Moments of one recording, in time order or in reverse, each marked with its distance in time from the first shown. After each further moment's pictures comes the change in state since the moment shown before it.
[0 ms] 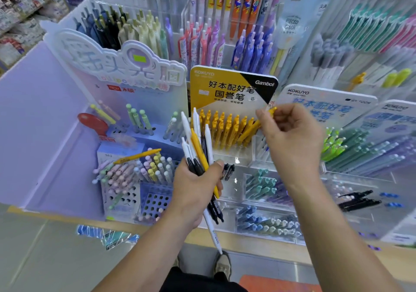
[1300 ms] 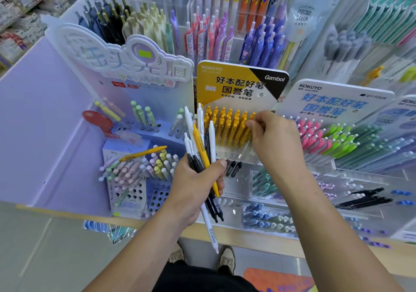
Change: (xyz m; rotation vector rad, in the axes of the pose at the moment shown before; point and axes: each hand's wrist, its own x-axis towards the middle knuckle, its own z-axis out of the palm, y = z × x) left_hand 0.006 0.006 -0.017 -0.004 -0.111 -0.020; right_hand 0.004 0.024 0.030 -0.518 -0.281 -0.198
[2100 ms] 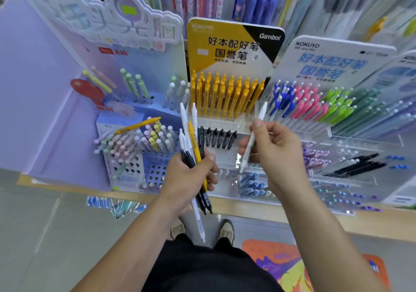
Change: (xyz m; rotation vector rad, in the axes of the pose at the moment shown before) left_hand -0.030 -0.038 -0.015 0.037 -0.022 -0.086; right_hand -0.091 -0.002 -0.012 0.889 -0.131 0.600
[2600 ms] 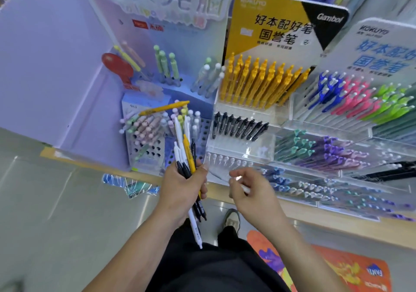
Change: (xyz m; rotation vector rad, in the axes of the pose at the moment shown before) left_hand -0.018 -0.041 -0.060 0.023 0.231 -0.057; right_hand -0.056 0.101 0.038 -0.485 -0.301 0.050
